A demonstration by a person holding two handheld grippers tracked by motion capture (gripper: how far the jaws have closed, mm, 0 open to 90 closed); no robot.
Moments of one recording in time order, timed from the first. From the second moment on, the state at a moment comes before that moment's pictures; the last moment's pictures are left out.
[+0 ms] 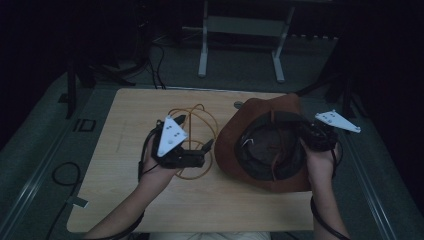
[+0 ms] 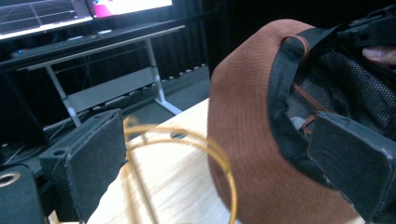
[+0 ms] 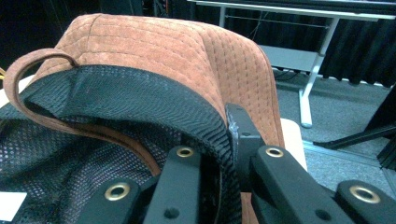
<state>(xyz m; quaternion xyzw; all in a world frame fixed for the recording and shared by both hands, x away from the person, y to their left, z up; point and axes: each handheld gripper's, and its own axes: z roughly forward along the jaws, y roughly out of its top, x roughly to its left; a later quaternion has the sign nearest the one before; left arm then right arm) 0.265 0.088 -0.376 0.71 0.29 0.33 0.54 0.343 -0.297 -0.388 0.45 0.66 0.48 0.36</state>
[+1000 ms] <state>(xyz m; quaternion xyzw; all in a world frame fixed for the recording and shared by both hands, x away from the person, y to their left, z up) 0.357 -0.077 -0.401 0.80 0.31 0.30 0.42 0.333 -0.306 -0.389 0.45 0.65 0.49 0.36</state>
